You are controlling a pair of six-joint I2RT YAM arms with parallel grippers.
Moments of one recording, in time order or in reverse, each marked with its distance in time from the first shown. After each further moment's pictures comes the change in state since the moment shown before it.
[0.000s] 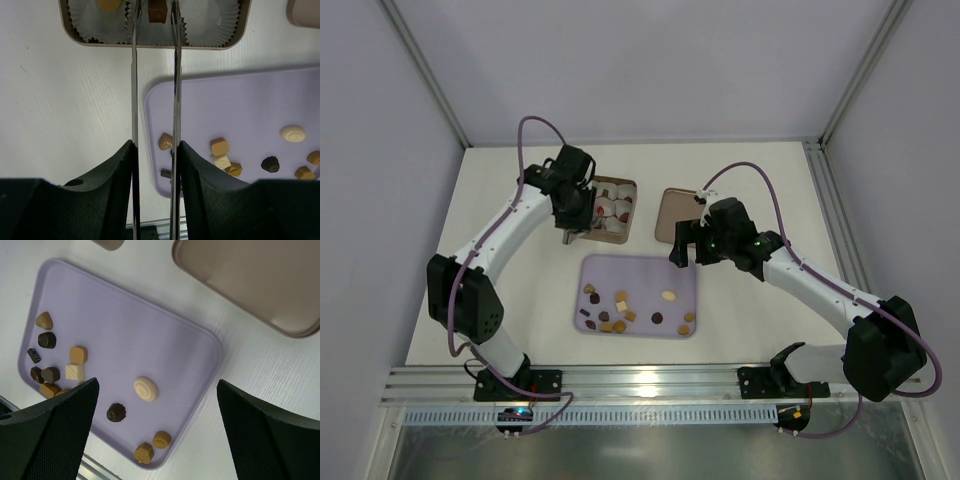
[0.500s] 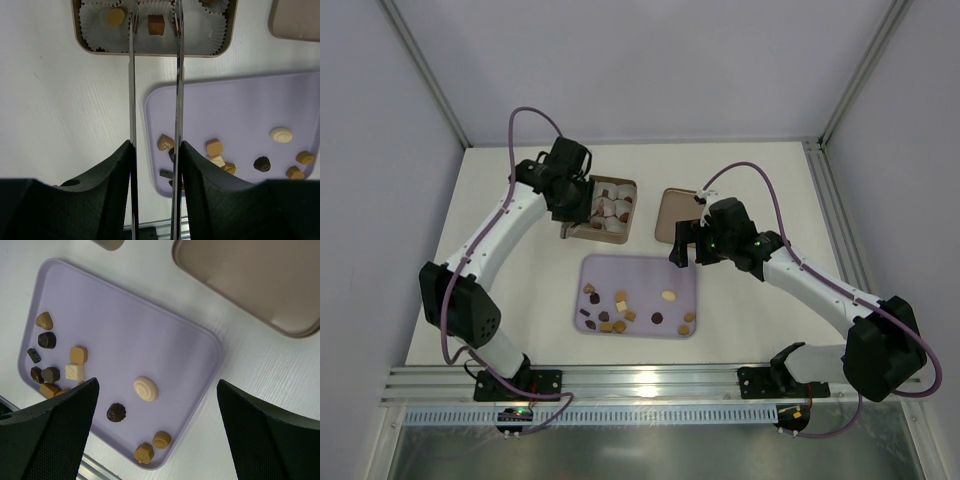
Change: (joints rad) left arm 0.000 -0.026 0.056 -0.025 -0.008 0.003; right arm 0.000 0.000 0.000 0.000 0.000 0.000
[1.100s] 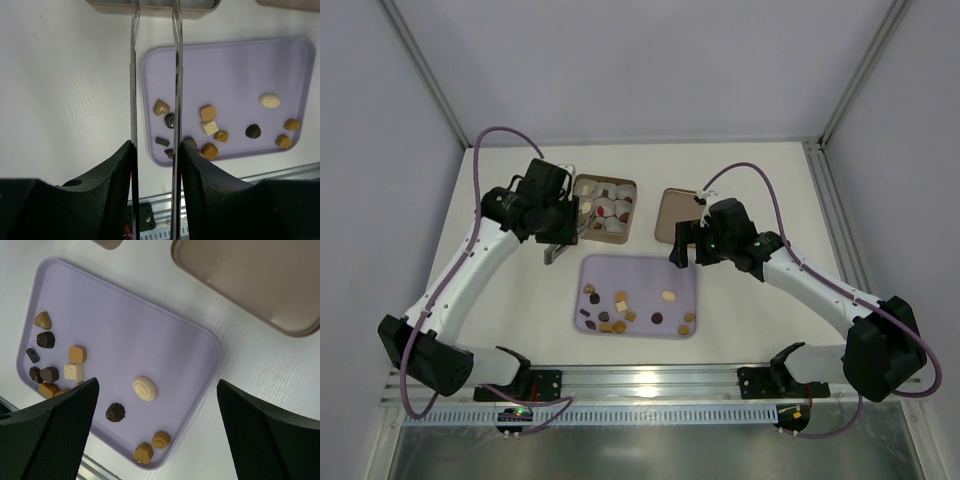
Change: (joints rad) left arm -0.019 -0.271 -0.125 -0.068 0.018 -0.046; right arm 0.000 0.000 -0.002 0.001 0.000 0.000
